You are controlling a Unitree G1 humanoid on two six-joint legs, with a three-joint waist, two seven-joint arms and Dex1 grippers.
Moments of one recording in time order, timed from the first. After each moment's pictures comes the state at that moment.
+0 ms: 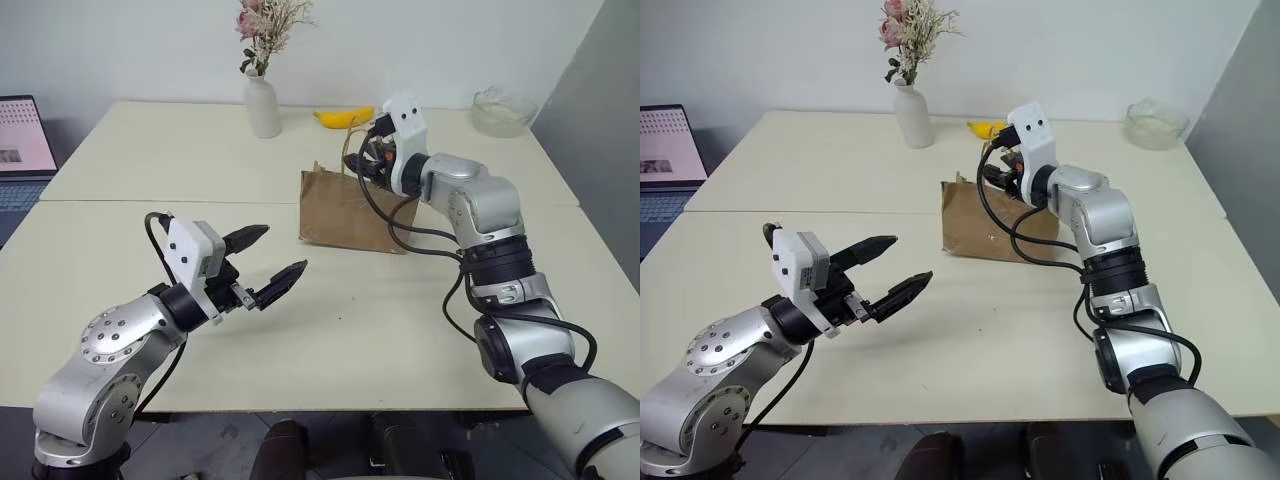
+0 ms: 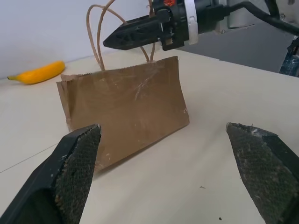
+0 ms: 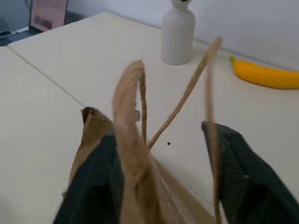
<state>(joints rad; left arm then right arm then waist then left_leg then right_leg) -0.06 0.61 0.23 -0.69 -0.67 0.61 -0.54 -1.06 -0.25 0.06 0.34 0.18 0.70 0.55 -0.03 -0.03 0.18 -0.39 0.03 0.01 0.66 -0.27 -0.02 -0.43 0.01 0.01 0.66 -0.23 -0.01</state>
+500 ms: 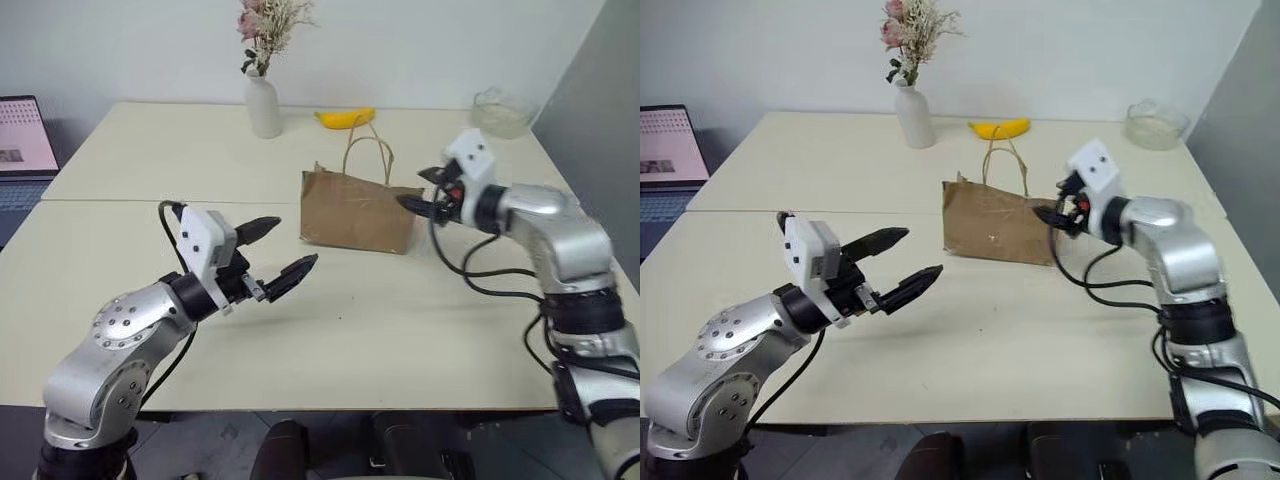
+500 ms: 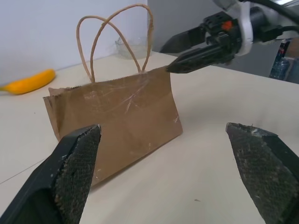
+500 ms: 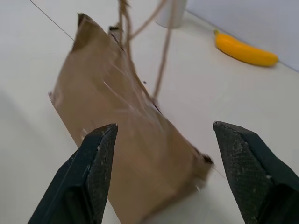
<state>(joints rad) -0.14 0.62 0.17 -0.65 -0.69 0.63 -0.56 -0.73 -0.62 0.02 -0.07 0.25 0.77 0.75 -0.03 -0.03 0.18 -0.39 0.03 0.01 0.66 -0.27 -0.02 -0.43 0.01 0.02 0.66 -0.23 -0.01</state>
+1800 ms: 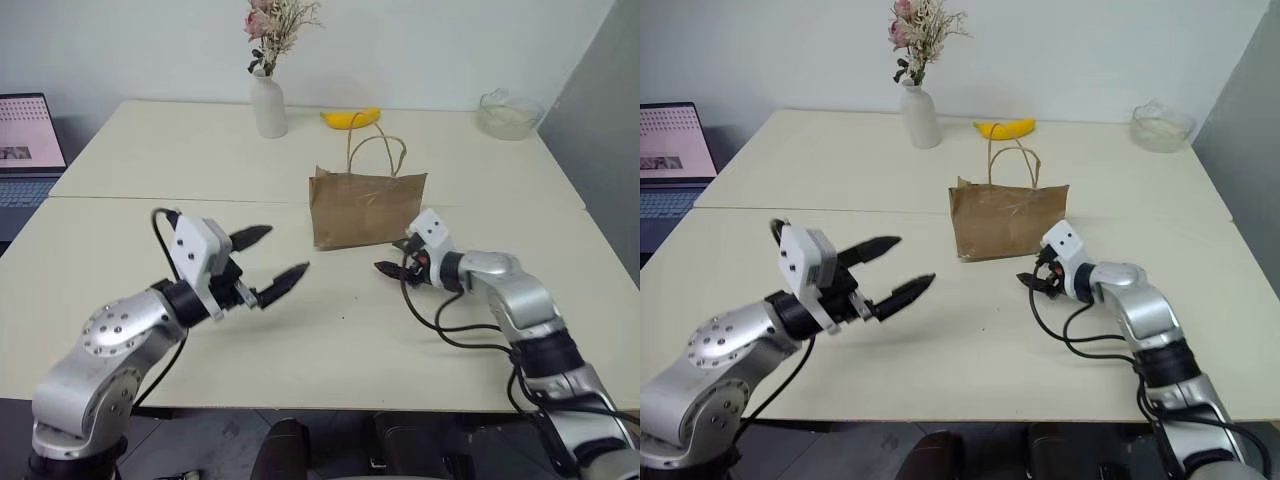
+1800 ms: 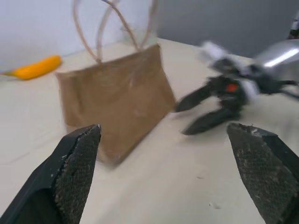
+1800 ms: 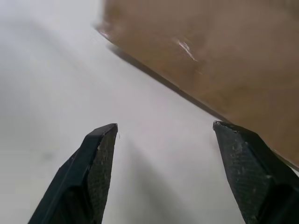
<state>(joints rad) -0.17 0.66 0.21 -0.57 -0.63 0.61 -0.57 -0.49 -0.48 0.12 -0.15 0.28 0.70 0.74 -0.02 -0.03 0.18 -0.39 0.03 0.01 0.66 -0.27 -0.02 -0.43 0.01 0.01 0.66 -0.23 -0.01</state>
